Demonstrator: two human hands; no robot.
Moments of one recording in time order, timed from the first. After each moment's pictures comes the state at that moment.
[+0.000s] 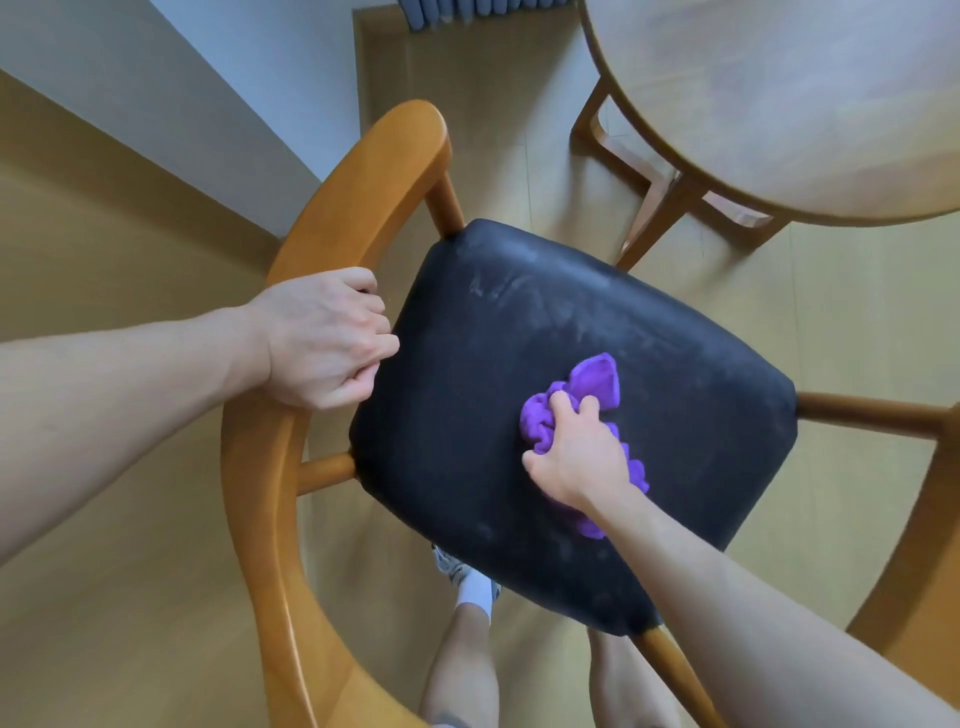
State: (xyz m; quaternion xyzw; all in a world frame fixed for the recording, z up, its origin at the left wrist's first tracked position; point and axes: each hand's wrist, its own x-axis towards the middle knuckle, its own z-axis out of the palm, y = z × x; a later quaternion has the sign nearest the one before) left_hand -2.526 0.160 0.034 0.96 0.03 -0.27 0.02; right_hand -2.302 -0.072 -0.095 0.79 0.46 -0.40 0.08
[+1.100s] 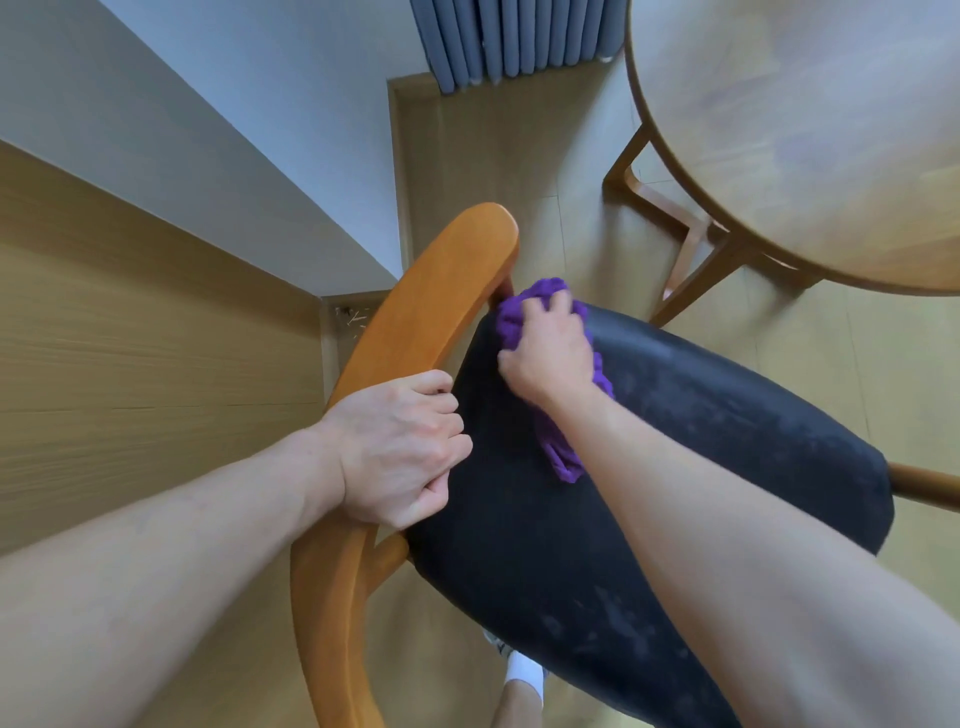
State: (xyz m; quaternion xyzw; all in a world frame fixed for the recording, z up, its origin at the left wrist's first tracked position) left_hand -2.535 0.162 0.012 0.99 0.06 -0.13 0.09; right_hand -2.342 0.148 -0.102 0.82 0.49 -0.29 -0.05
